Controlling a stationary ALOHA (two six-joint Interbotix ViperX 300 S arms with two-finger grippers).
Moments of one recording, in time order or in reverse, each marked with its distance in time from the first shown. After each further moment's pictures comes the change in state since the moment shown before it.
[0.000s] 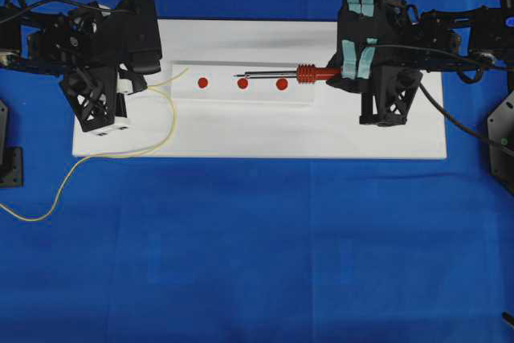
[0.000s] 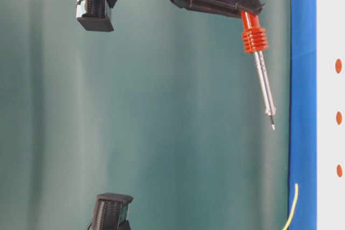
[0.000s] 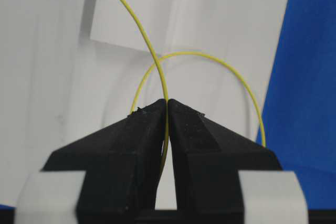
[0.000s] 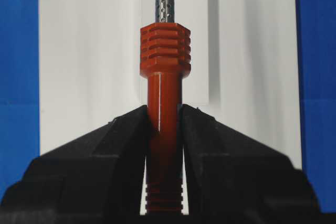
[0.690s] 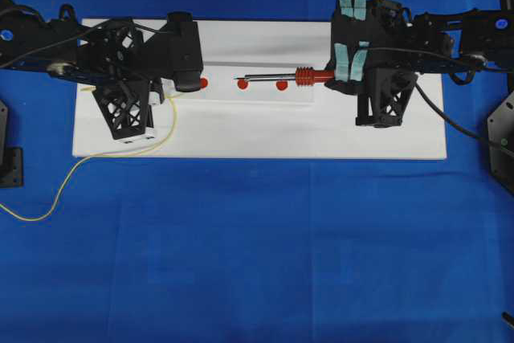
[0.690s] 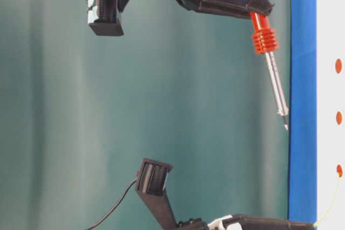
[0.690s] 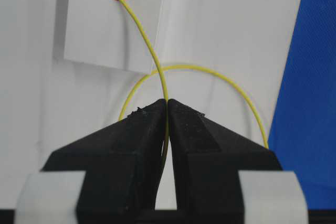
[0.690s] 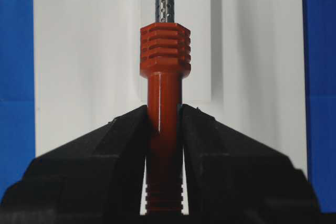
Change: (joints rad) left arm -0.018 0.195 -0.077 0.000 0.002 0.021; right arm -0.003 0.035 0.000 -0.002 -0.014 0.000
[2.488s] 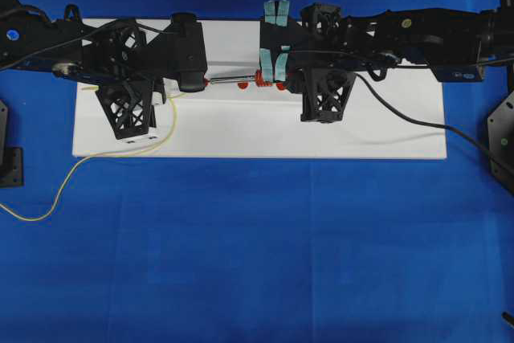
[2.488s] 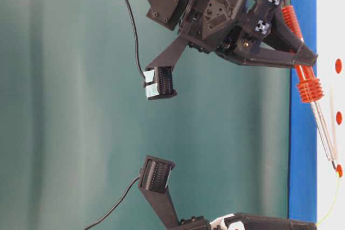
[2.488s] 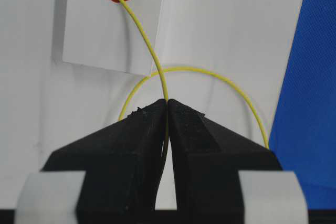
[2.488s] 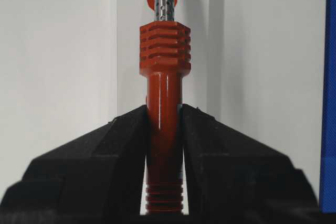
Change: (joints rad) left arm 0.000 0.011 -0.006 0.000 0.009 0.002; right arm -0.009 0.307 -0.192 -0.020 -0.011 -0.002
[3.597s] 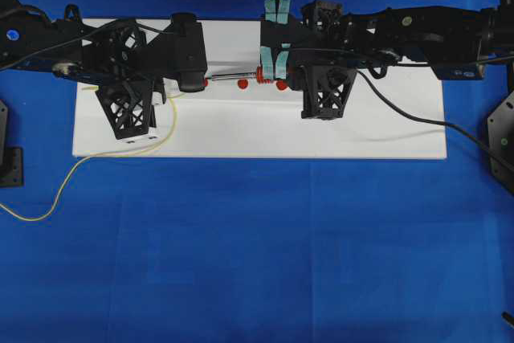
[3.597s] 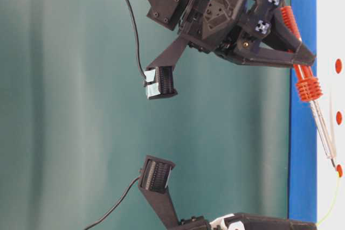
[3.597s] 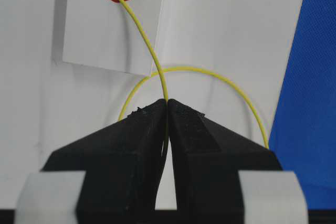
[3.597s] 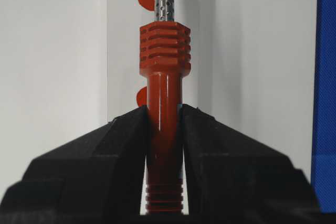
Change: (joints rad) left arm 0.000 -0.002 0.000 0.002 0.000 0.000; right arm -0.006 0.002 0.000 -0.017 0.002 0.000
